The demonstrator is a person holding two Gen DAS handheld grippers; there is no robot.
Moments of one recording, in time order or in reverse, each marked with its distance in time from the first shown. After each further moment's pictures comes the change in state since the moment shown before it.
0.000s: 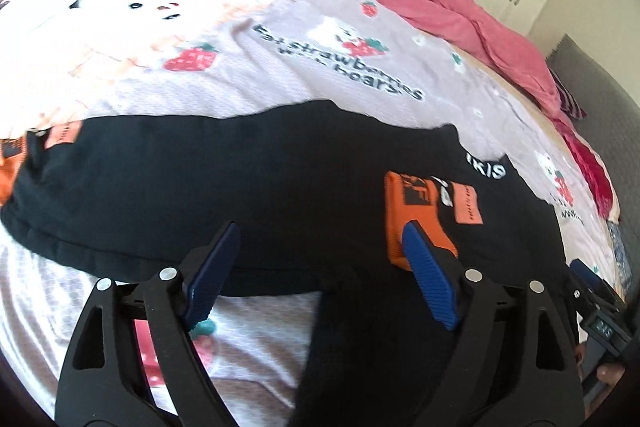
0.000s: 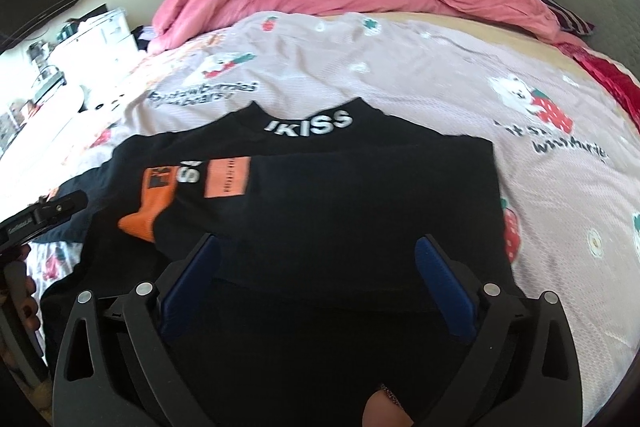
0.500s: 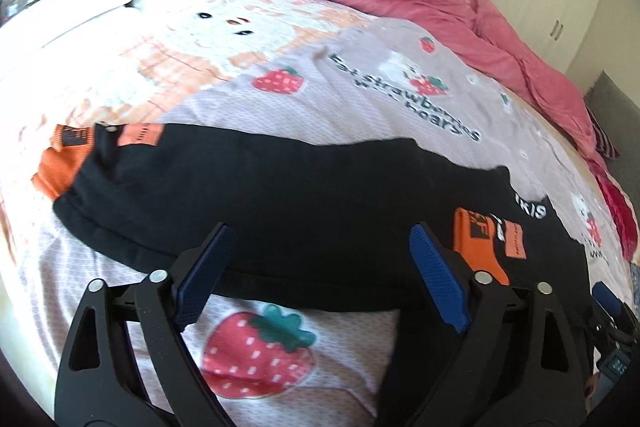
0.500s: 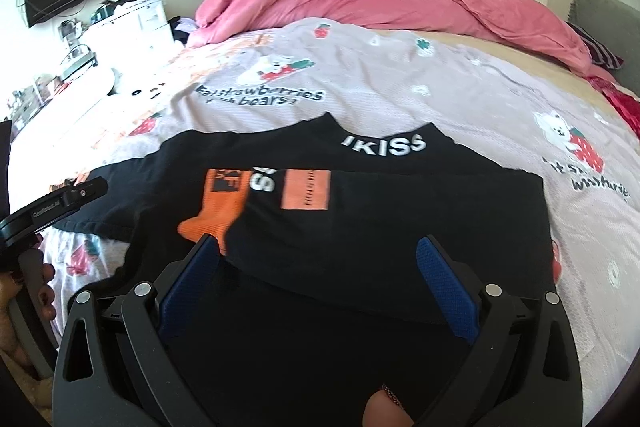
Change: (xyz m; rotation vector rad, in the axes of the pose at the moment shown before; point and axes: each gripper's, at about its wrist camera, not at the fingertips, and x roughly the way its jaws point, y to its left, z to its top) left arm -0.020 0.044 0.003 -0.101 -0.097 0.144; right arm -0.003 0.061 0.008 -0.100 -0.027 0.071
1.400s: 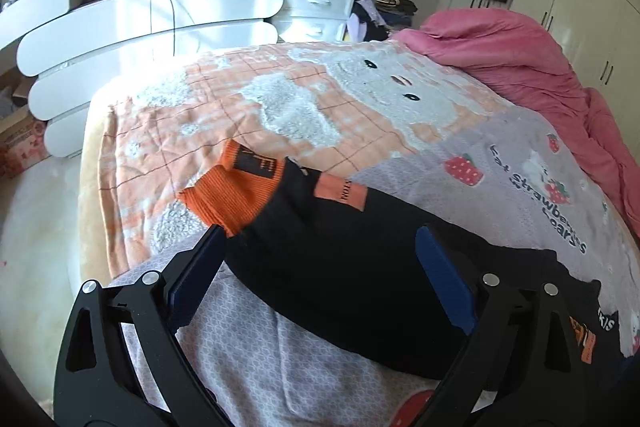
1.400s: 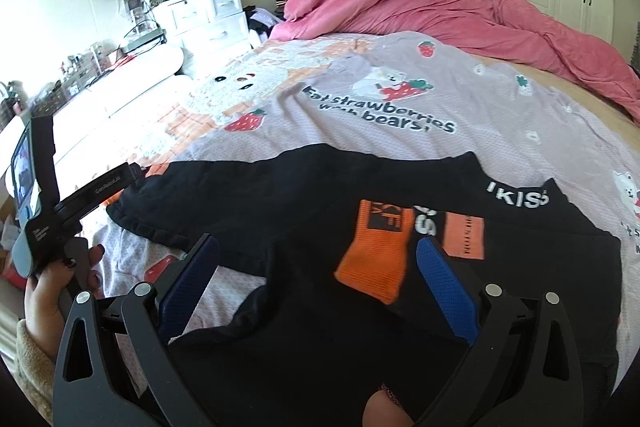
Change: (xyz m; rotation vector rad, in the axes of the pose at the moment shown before) left arm -0.018 0.103 0.016 -0.278 -0.173 0.347; right arm 0.019 0.113 0.026 -0.151 -0.005 0.189
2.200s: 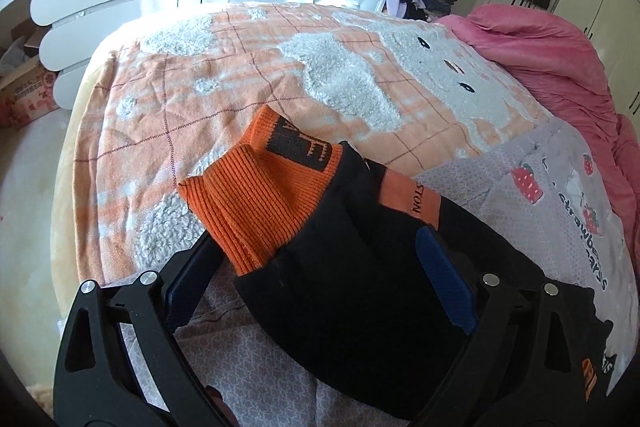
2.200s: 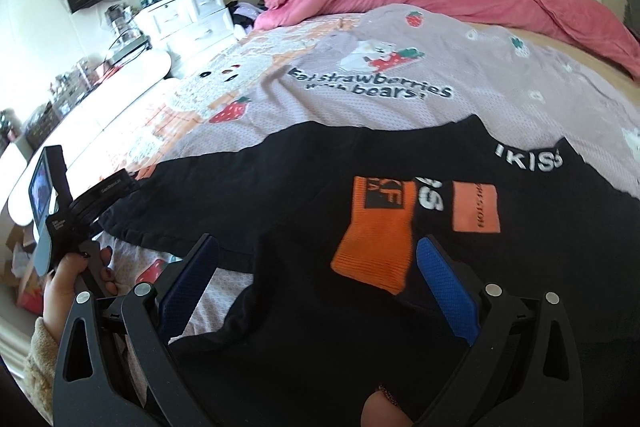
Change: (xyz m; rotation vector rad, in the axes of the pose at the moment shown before) left arm 0.057 0.028 0.005 -0.125 0.101 0.043; right arm 0.021 -0.020 -0.012 0.123 0.043 0.016
